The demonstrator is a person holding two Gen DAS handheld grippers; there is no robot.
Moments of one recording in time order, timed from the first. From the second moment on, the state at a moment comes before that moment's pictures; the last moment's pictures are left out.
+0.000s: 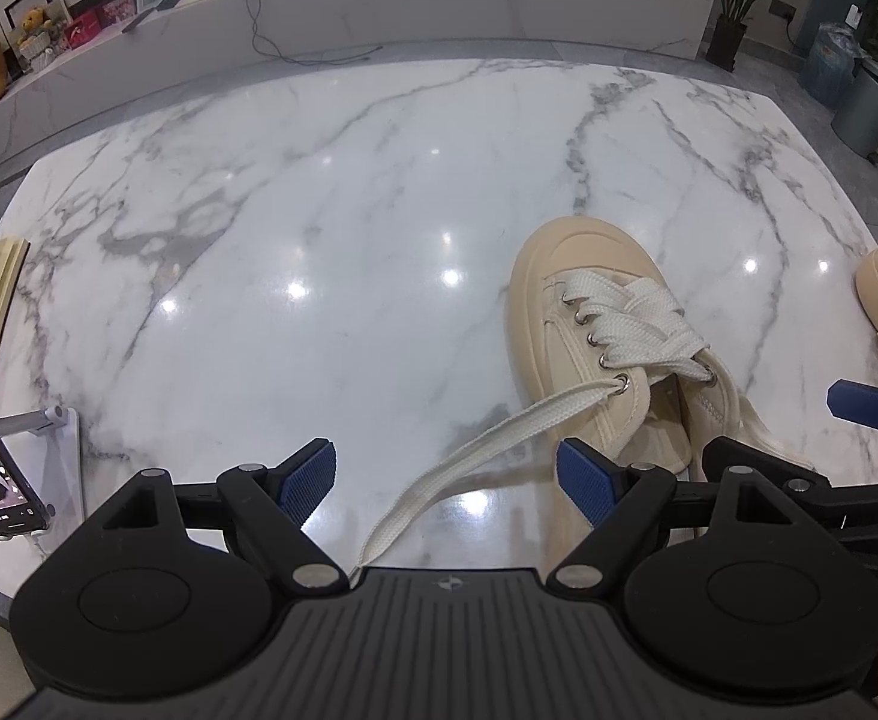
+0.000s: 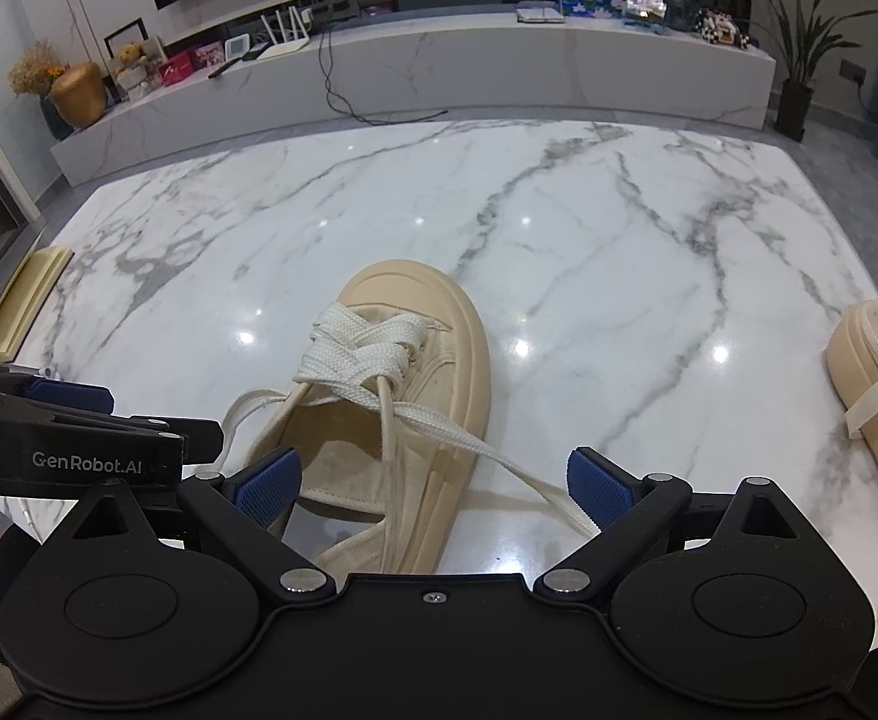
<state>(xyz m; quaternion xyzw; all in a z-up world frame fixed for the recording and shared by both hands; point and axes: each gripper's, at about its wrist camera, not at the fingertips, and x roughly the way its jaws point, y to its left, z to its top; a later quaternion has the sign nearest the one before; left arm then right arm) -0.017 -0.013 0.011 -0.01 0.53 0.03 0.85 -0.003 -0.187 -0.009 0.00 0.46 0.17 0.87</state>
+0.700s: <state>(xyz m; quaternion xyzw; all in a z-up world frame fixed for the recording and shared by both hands) -0.017 -0.014 0.011 -0.01 0.53 0.03 0.85 -0.004 -0.190 -0.008 0.00 0.46 0.17 0.87</state>
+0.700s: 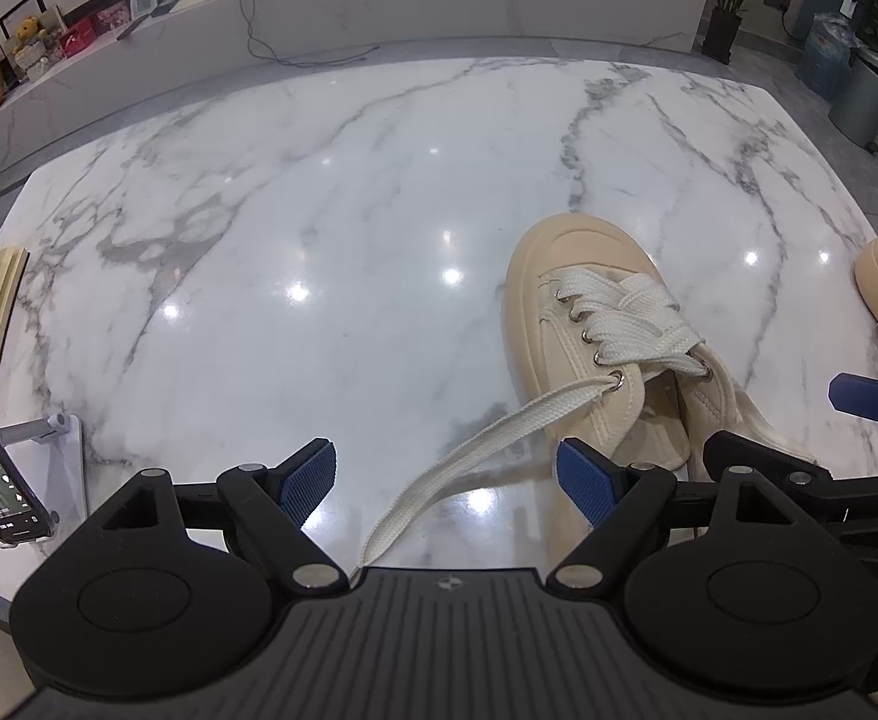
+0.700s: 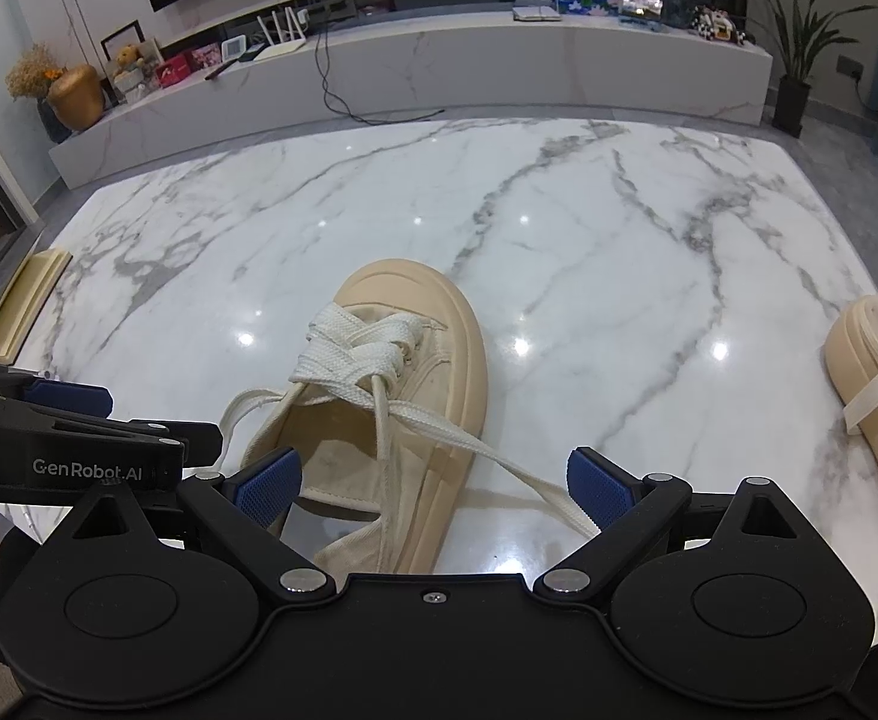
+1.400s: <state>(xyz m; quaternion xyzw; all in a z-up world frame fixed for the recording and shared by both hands) -0.017 -0.018 0.010 0.00 0.53 0.03 0.85 -0.005 -0.189 -0.009 0.00 0.46 0.17 0.87</state>
